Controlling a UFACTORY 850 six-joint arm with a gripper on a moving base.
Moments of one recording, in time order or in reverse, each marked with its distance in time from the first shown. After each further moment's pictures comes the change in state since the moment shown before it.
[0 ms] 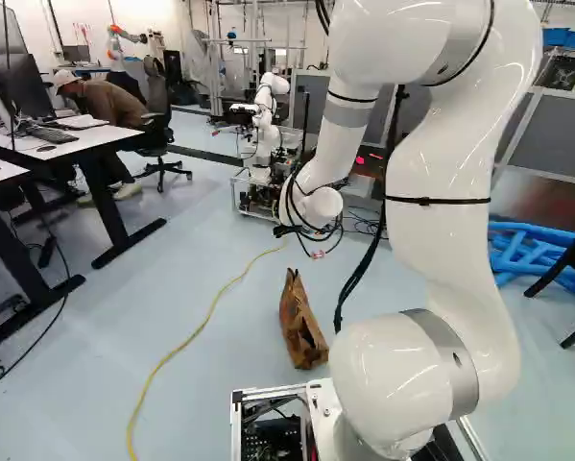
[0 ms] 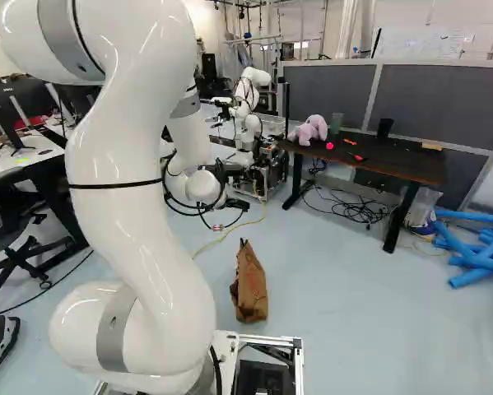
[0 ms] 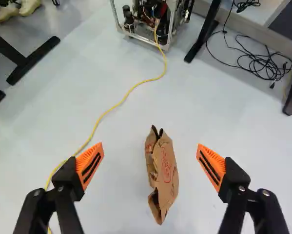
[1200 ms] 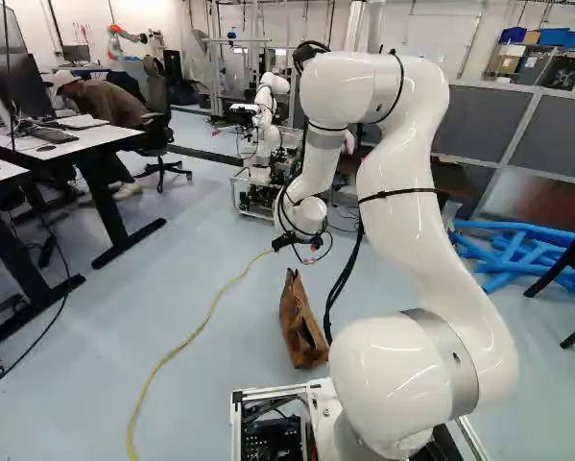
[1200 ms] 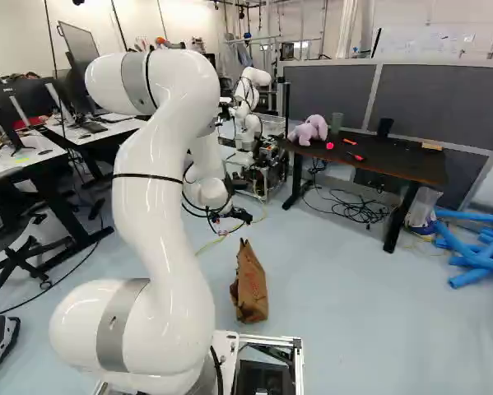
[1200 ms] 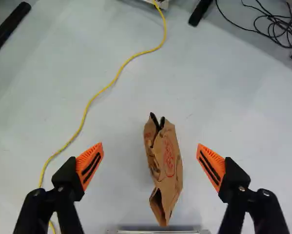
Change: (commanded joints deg) arm -0.6 -17.1 -13.3 1.6 -5.2 0.0
